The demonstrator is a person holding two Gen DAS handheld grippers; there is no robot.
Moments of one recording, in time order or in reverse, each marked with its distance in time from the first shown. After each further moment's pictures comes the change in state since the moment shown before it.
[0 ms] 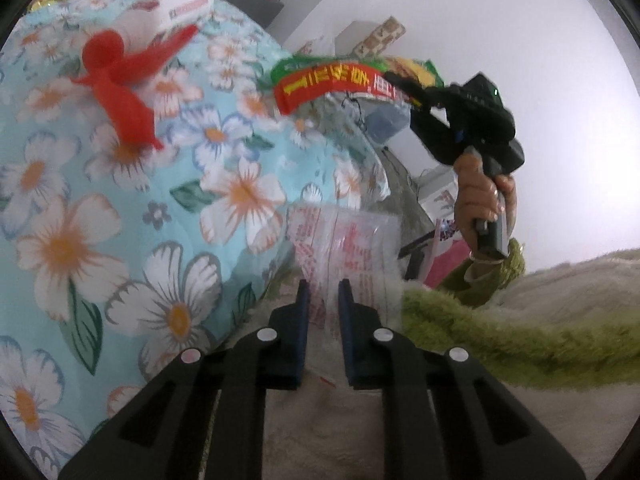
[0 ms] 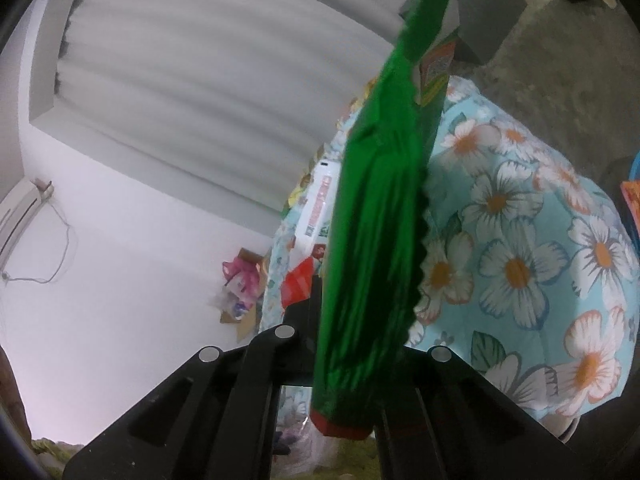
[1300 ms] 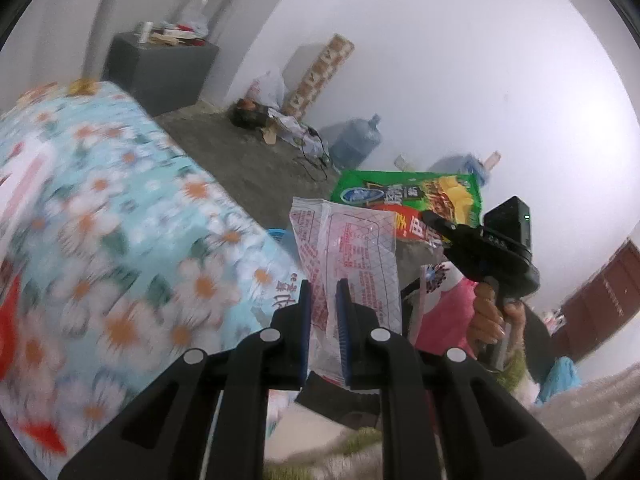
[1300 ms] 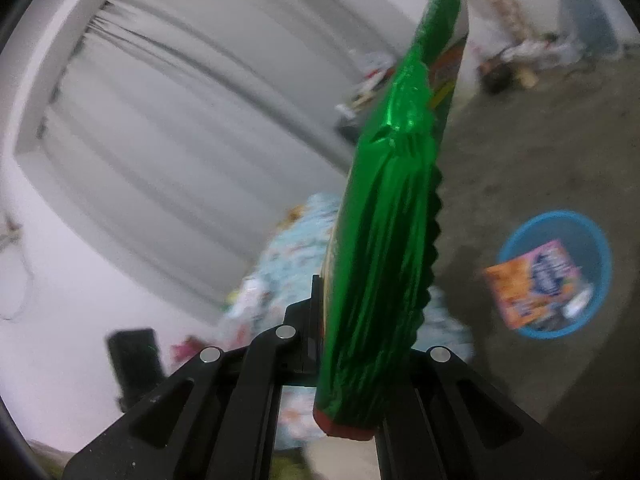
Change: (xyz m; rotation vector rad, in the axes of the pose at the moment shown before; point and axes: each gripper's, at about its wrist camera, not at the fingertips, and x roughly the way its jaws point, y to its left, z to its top) left arm 0.126 -0.072 0.183 0.218 -0.059 -0.030; right arm -0.194 -0.013 -0.060 -0.017 -0.385 -0.244
